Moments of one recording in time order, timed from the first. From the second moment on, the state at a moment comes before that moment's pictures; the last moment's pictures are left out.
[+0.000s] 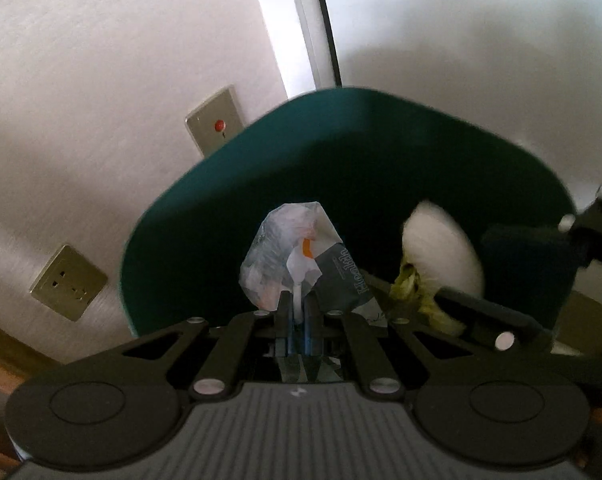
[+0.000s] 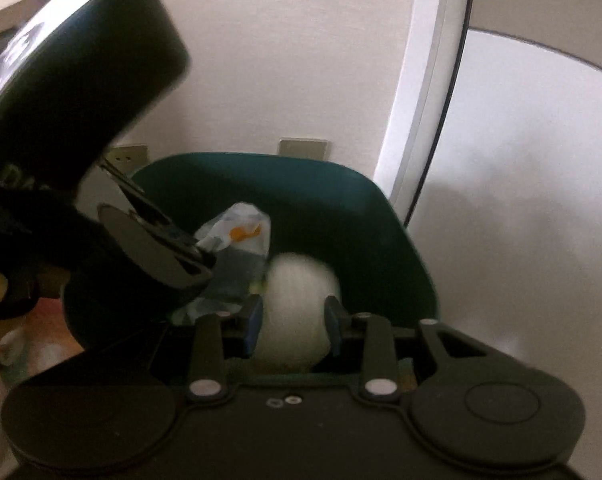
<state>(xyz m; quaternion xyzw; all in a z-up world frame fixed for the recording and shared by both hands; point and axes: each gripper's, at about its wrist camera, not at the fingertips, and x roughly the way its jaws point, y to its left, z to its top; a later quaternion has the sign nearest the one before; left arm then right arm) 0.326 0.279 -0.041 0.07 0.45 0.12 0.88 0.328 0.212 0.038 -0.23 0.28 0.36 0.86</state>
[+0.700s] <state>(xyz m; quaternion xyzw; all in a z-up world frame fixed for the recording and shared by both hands) 0.303 0.269 -0.021 0.03 0.42 0.14 0.90 0.293 0.159 0.073 -0.22 0.23 0.35 0.88</state>
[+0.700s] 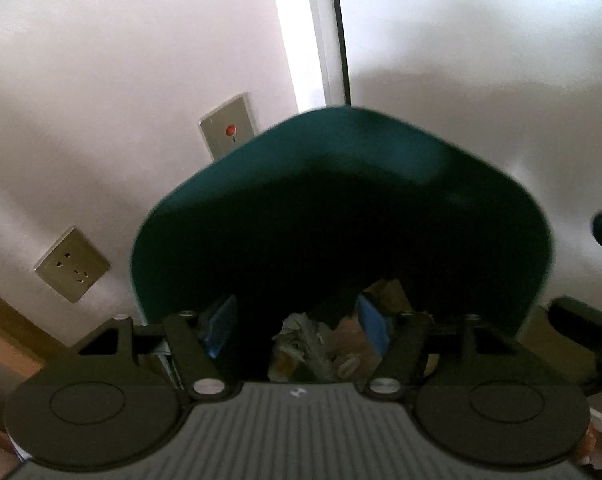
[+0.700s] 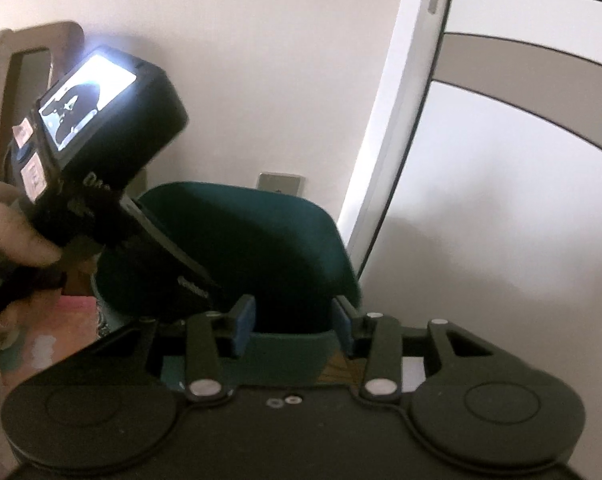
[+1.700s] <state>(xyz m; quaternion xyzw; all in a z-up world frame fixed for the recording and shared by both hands) 0.165 0.133 -0.006 0.03 0.28 0.00 0.96 0.190 -0.060 0.056 -0.11 0.26 0.30 0.91</state>
